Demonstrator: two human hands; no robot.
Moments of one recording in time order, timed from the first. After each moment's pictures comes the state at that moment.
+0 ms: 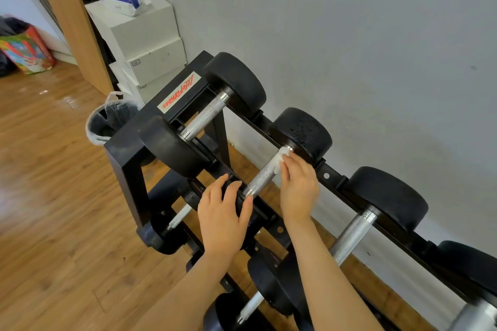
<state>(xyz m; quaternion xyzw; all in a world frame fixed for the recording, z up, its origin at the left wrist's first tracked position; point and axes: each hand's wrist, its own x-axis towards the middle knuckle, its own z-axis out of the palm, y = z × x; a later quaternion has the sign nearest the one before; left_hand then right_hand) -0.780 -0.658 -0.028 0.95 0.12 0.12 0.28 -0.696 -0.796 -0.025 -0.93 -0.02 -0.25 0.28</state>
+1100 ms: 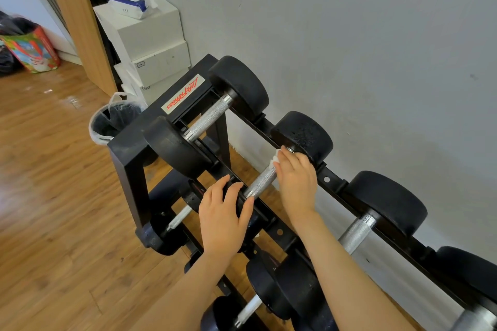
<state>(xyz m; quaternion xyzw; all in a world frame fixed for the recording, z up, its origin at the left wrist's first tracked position) -0.780 -0.656 -0.028 0.94 0.11 0.12 0.29 -0.681 -0.801 -0.015 -0.96 -0.15 -0.21 0.10</state>
